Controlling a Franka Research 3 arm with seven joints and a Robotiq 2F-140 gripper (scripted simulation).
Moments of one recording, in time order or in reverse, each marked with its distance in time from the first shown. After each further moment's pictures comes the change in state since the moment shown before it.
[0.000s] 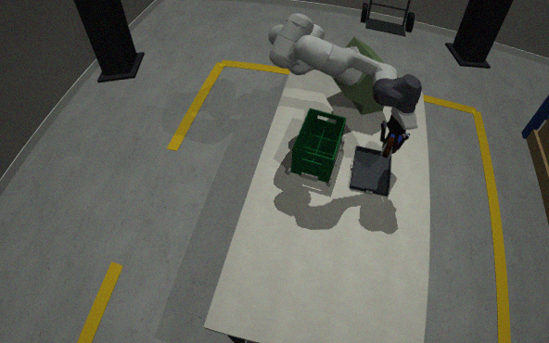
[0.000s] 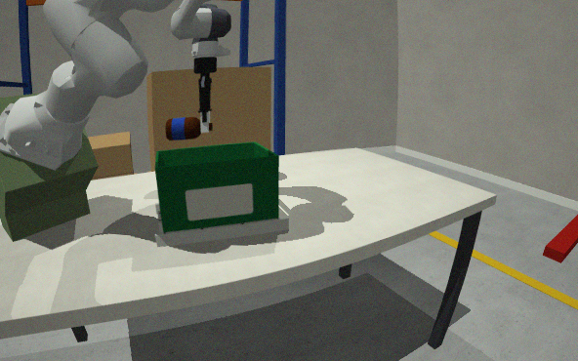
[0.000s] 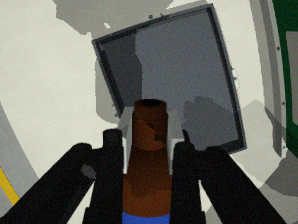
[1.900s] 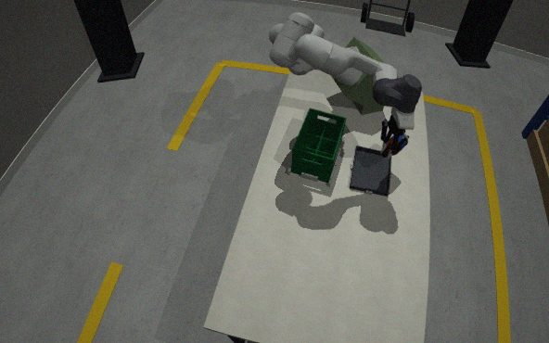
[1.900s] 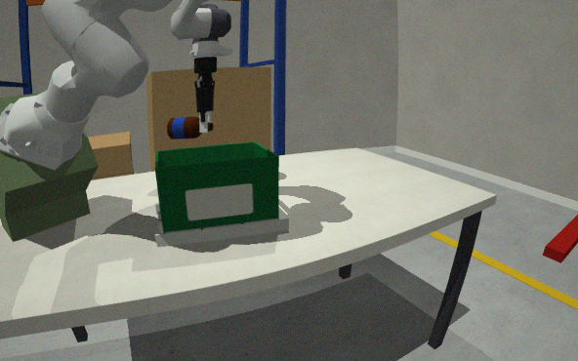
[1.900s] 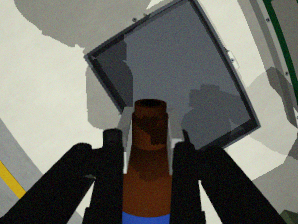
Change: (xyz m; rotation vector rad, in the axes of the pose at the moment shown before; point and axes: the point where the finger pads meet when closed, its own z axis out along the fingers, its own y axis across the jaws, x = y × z) arm 0.001 0.000 0.000 0.000 0.000 0.233
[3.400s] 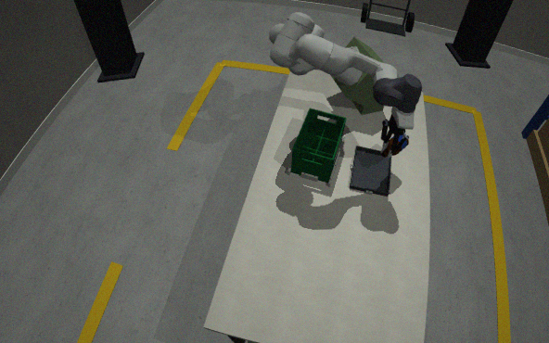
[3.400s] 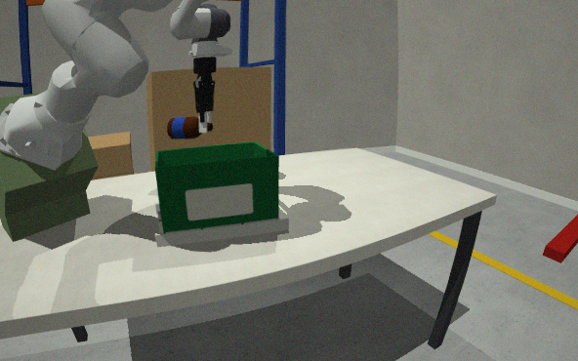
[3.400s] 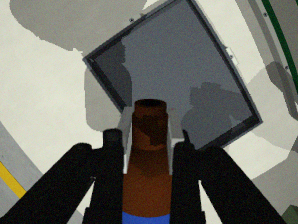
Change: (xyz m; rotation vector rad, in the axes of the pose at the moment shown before) arm -0.001 0.000 0.000 0.000 0.004 0.042
